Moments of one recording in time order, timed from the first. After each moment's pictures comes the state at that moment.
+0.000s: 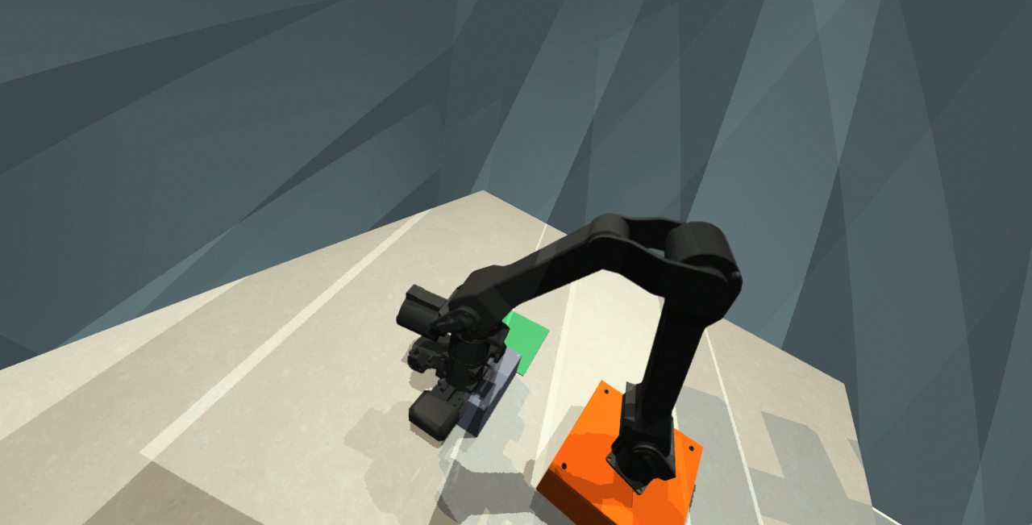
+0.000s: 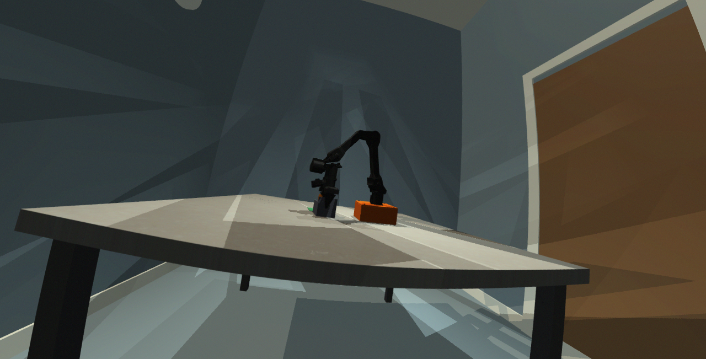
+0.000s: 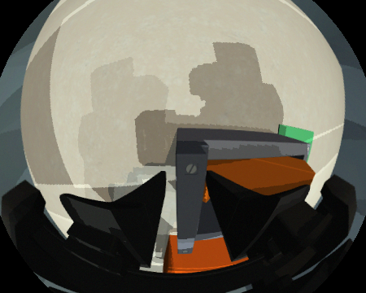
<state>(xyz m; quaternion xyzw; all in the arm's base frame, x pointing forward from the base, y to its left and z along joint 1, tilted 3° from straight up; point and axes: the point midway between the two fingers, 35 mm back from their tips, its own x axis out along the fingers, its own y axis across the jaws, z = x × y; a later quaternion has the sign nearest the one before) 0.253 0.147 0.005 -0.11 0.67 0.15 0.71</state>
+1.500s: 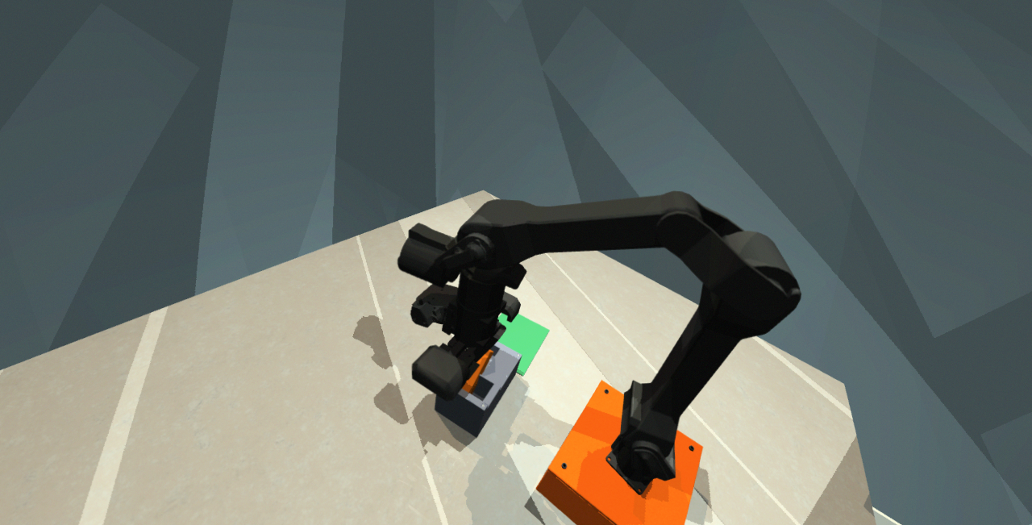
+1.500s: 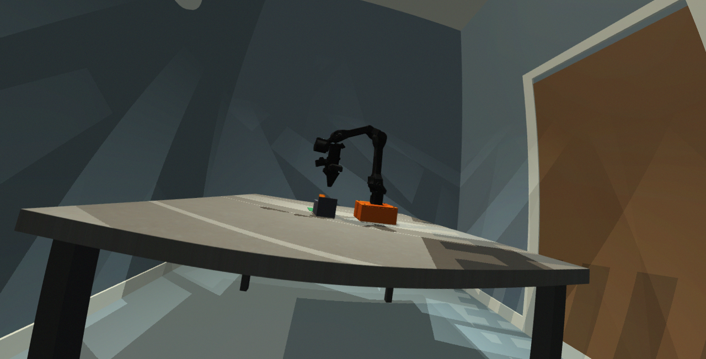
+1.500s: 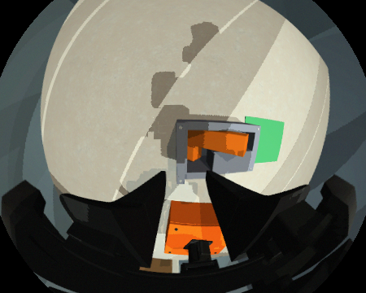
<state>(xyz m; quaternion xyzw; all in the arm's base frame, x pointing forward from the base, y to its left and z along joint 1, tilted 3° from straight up) 0.247 0.139 0.109 -0.11 0.68 0.15 0.71</state>
